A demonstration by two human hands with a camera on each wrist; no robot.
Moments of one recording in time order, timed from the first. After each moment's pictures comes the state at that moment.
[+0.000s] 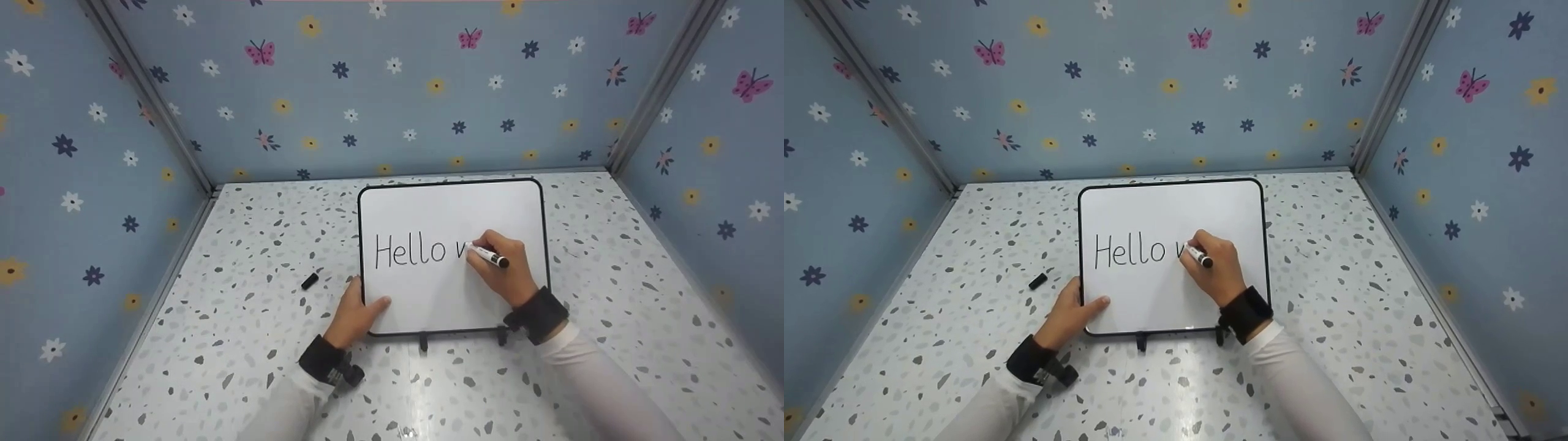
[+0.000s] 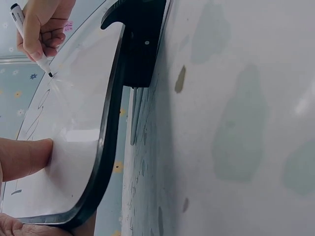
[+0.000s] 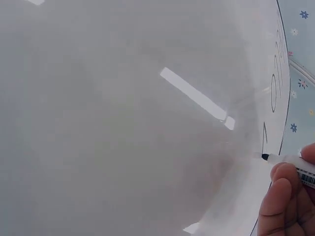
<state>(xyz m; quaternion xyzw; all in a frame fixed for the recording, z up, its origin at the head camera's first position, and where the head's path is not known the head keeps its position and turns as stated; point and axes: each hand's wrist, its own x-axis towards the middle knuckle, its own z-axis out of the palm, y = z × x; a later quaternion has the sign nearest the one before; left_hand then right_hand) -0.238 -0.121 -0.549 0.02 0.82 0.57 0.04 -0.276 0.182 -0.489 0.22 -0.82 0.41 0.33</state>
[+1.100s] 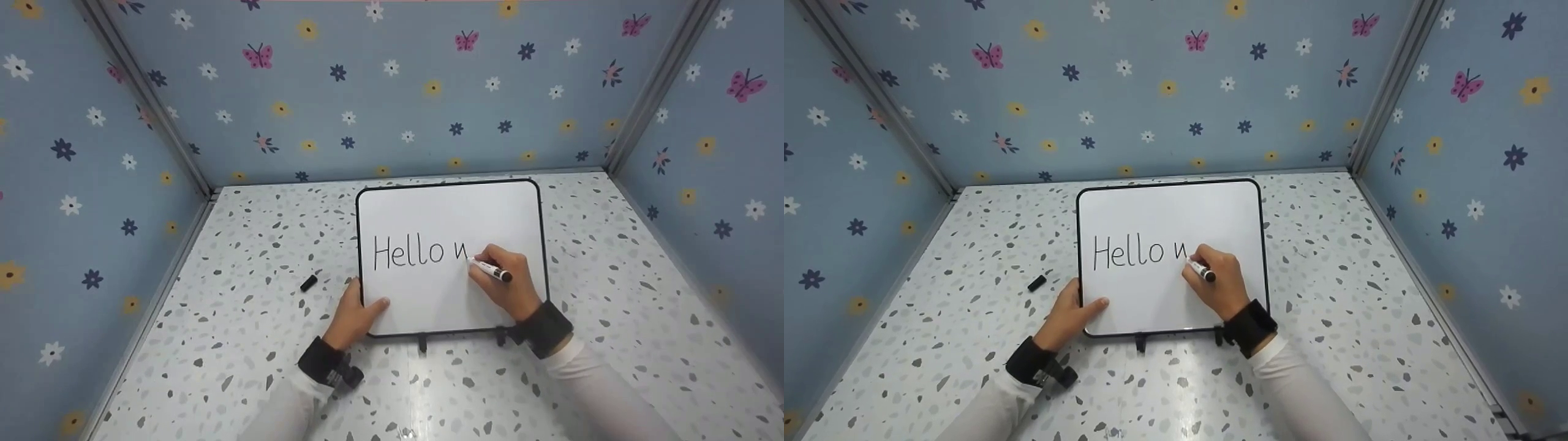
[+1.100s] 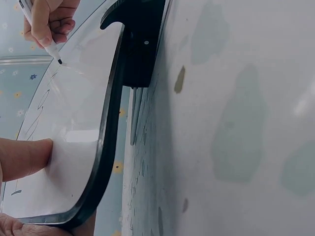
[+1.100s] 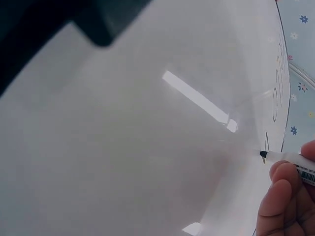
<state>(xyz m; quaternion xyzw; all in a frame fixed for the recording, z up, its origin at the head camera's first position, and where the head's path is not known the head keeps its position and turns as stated) -0.238 -0.120 -0.548 0.02 0.82 0.57 0.04 -0.257 0.188 -0.500 0.21 -0.82 0.42 0.33</state>
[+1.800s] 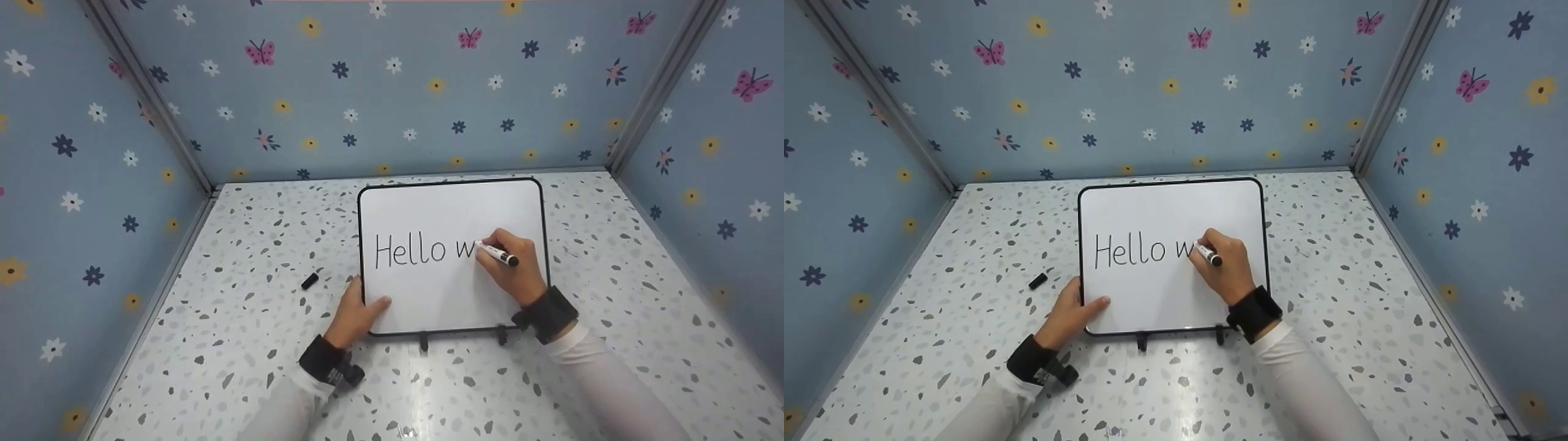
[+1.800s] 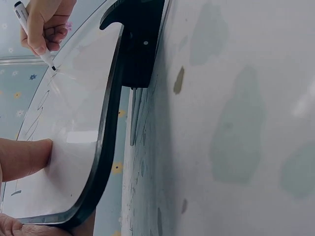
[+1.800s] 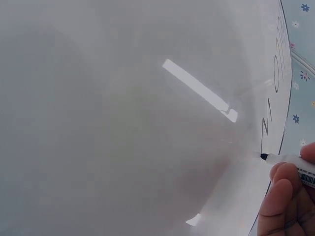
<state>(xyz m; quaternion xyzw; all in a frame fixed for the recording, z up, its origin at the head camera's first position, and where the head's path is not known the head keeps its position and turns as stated) -0.237 -0.120 -0.548 0.02 0.82 0.57 0.04 -0.273 0.195 -0.485 0.19 -0.84 0.40 0.32</state>
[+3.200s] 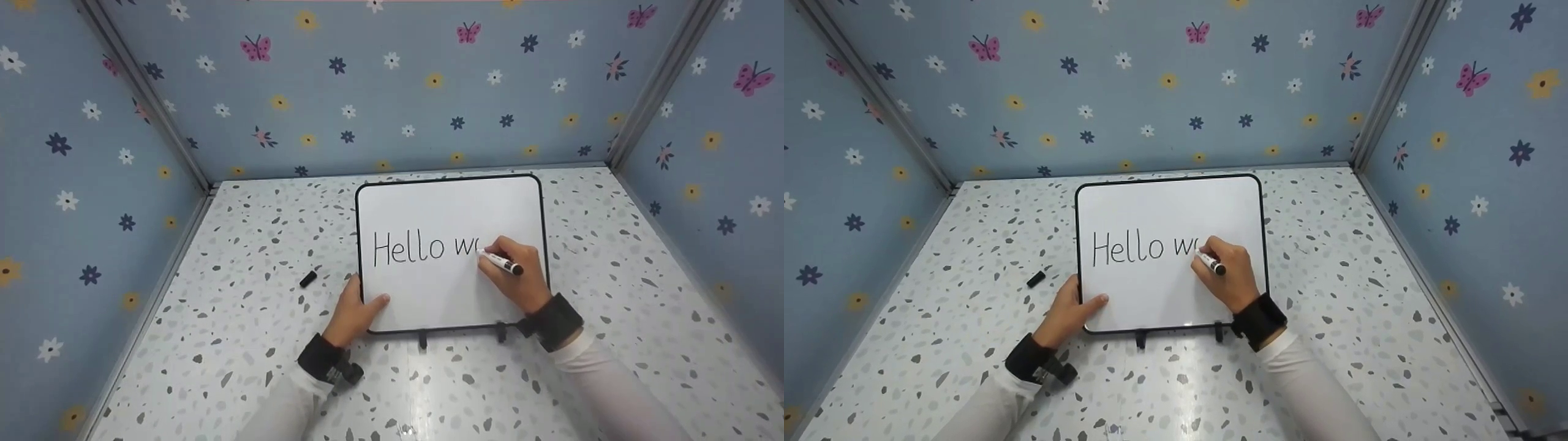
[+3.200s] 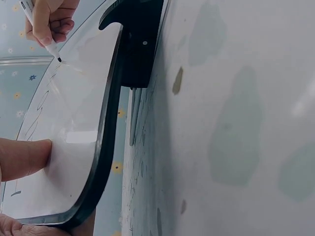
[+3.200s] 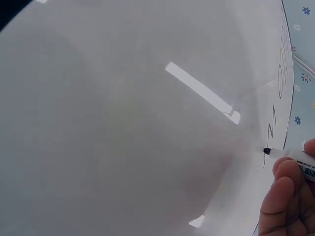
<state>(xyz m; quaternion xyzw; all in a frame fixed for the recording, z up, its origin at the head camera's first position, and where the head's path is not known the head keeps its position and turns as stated) -0.238 -0.119 -0.547 0.02 0.82 0.57 0.03 -0.262 0.203 -0.495 0.19 -0.83 0.41 0.32</state>
